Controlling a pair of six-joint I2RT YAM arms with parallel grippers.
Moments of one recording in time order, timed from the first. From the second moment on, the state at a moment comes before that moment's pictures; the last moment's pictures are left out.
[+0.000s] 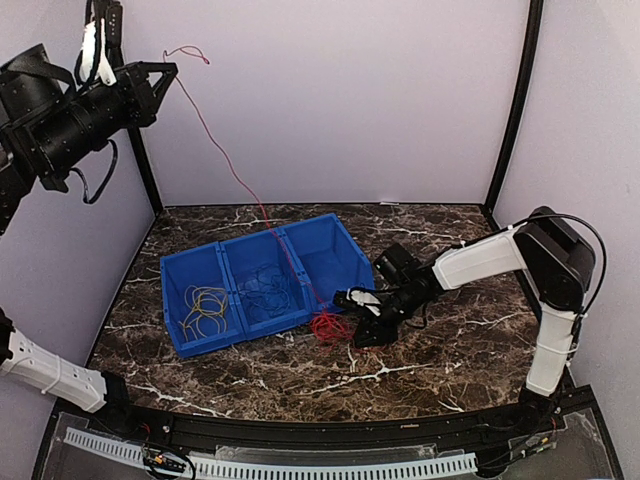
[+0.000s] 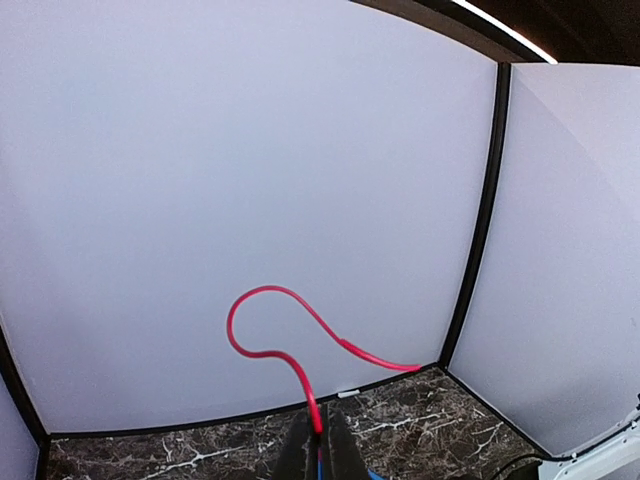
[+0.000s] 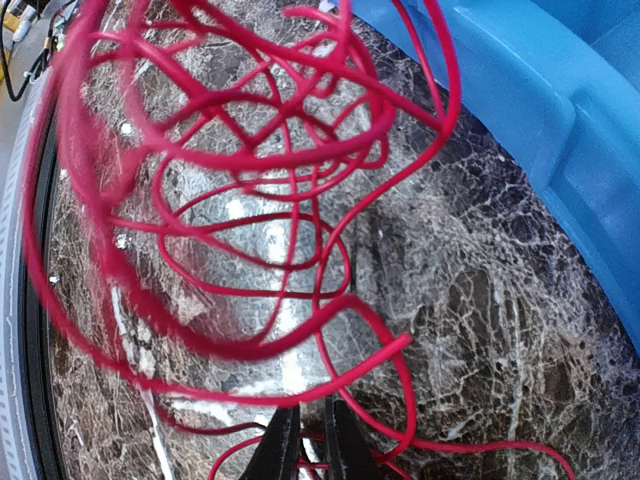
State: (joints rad) left arm -1.04 1.15 1.72 -0.44 -0.62 -0.03; right arm 0.74 1.89 1.03 -0.33 -0.67 -0.46
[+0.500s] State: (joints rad) left arm -1.04 1.20 1.67 -0.50 -0.42 -0.08; right arm 0.74 1.56 1.03 -0.41 -0.66 -0.57
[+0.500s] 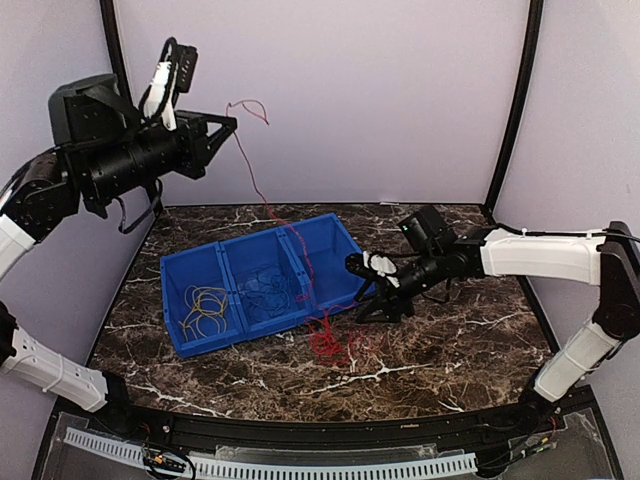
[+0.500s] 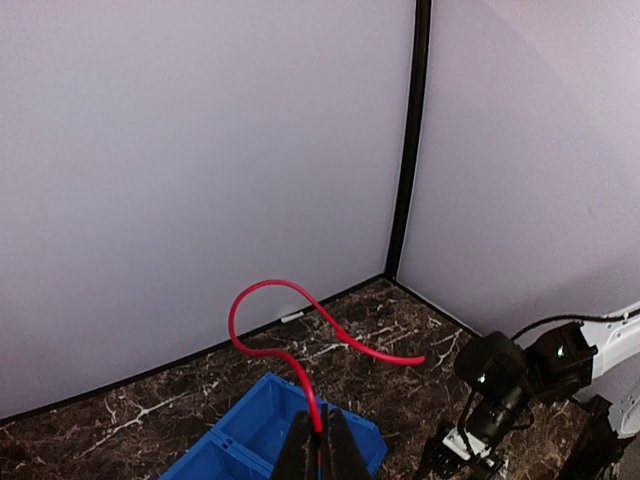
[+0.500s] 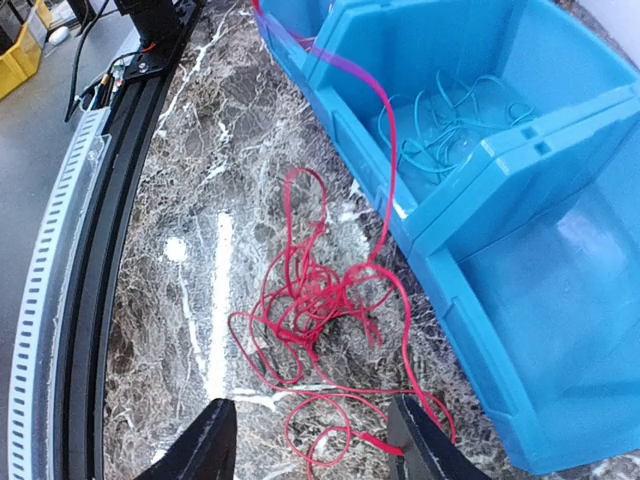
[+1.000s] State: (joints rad) left arm -1.04 1.09 1.32 -0.44 -0.33 -0.26; right arm 0.93 1.79 1.12 -0.34 -0.49 -0.61
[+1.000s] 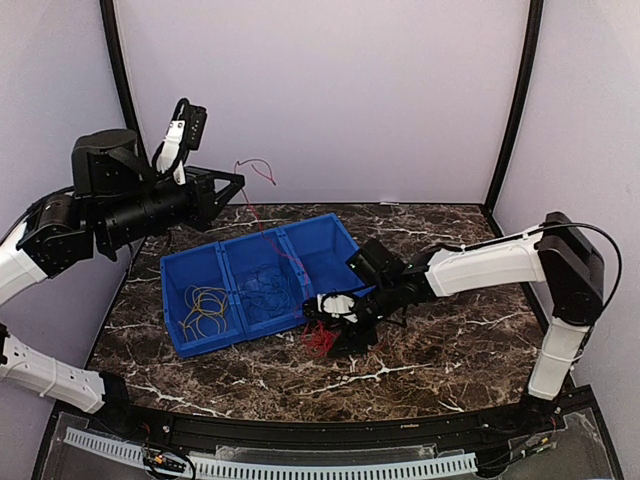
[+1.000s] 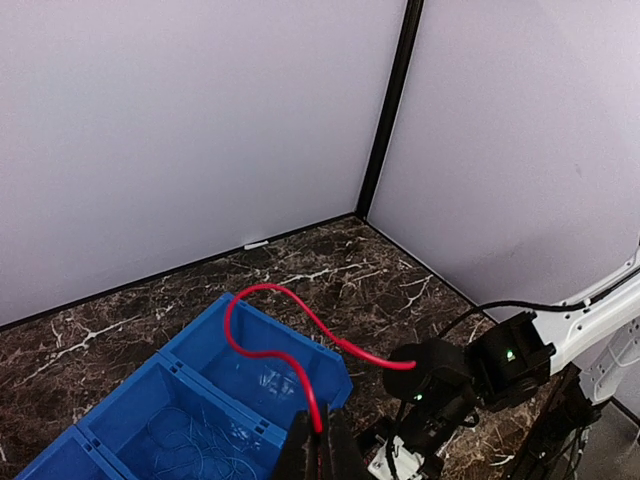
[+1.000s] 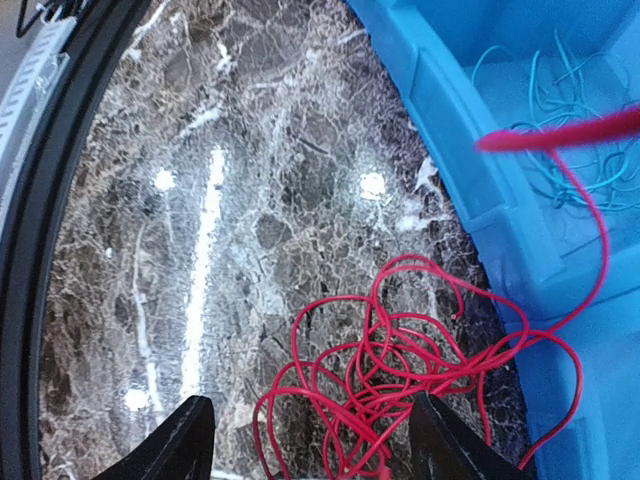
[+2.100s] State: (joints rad) left arm -1.04 1.15 1.99 -0.40 -0.75 0.20; right arm 0.89 1.72 0.91 -0.32 -0.23 -0.66
